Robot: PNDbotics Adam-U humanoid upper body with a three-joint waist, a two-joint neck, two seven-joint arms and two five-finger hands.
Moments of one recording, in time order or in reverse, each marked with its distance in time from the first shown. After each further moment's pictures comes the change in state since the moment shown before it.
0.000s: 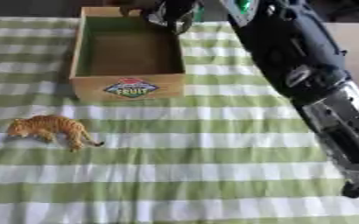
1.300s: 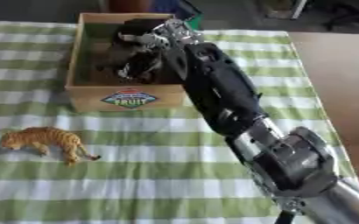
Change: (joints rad) left arm -0.031 -0.010 -0.006 0.000 0.016 0.009 -0.022; right arm 0.005 0.161 -0.134 0.222 0.354 -0.092 -0.101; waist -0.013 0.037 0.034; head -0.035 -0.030
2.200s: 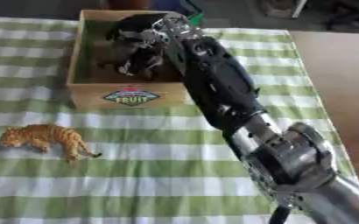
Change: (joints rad) left arm -0.003 -0.008 -0.006 0.000 0.000 0.016 -0.019; right arm -0.025 0.006 -0.044 0.013 0.109 -0.015 0.029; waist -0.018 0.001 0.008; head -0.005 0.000
